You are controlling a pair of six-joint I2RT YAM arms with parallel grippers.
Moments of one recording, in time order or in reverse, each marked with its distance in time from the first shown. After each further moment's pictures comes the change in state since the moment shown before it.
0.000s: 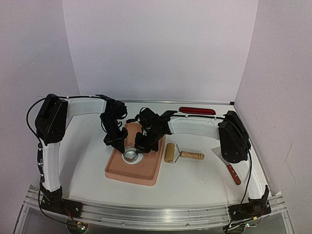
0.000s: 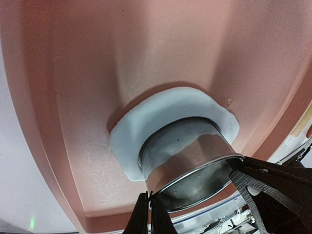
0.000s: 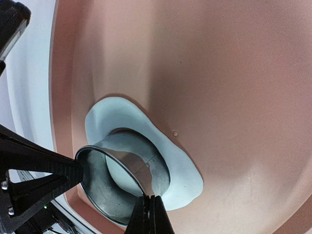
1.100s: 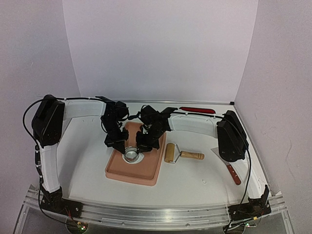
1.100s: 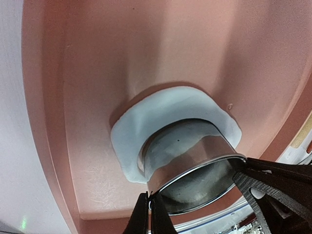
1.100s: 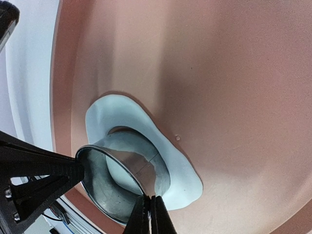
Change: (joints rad) left arm -0.048 -0.061 -0.074 0.082 -0.067 -0.113; right arm -0.033 0.039 0.084 -0.083 -0.075 -0.119
